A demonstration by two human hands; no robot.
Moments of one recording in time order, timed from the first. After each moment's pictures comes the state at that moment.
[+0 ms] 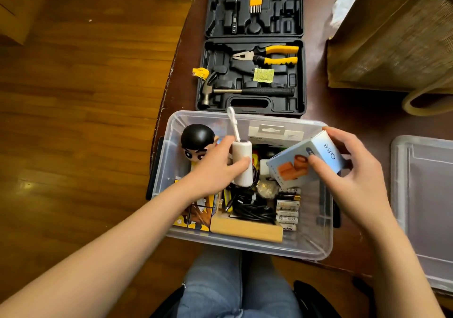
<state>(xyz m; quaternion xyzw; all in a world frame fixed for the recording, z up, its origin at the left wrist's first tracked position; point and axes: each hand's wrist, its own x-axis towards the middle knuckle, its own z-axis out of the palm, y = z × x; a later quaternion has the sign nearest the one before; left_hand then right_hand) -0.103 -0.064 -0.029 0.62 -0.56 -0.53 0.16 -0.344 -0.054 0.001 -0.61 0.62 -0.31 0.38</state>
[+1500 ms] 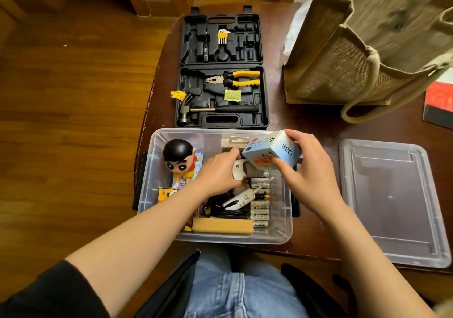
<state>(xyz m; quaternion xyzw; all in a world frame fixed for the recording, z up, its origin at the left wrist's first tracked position) -0.150 -0.079 -0.041 0.59 -0.74 -0.33 0.00 -0.345 -0.055 0.028 -0.68 0.62 -0.29 0.27</state>
